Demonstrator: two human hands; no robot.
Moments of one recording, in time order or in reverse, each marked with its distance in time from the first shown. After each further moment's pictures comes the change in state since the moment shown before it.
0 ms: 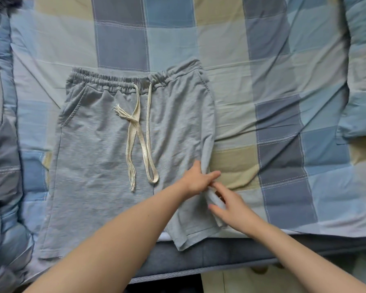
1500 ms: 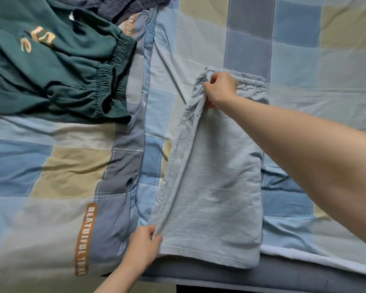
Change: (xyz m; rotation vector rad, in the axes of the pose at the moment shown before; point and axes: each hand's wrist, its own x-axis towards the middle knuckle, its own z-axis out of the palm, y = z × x) left_hand -0.190 -0.307 -0.221 0.092 0.395 -0.288; right_hand 0.291 -0.349 0.127 -0.122 0.448 -0.052
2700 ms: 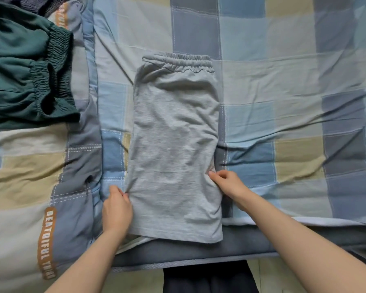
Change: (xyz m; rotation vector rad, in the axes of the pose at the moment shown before) left_hand 0.040 0.044 0.010 0.042 0.418 0.030; right_hand -0.218 0.225 -0.027 0.405 -0.331 0.531
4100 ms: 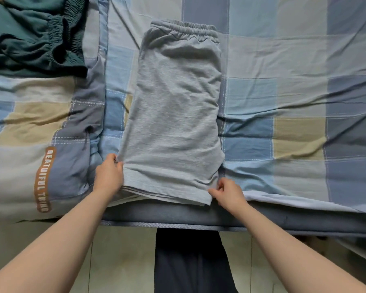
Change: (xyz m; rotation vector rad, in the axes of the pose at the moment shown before) left_hand -0.028 -0.029 0.009 0.004 0.022 0.043; right_hand -0.052 0.105 0.000 -0.462 0.021 -0.082
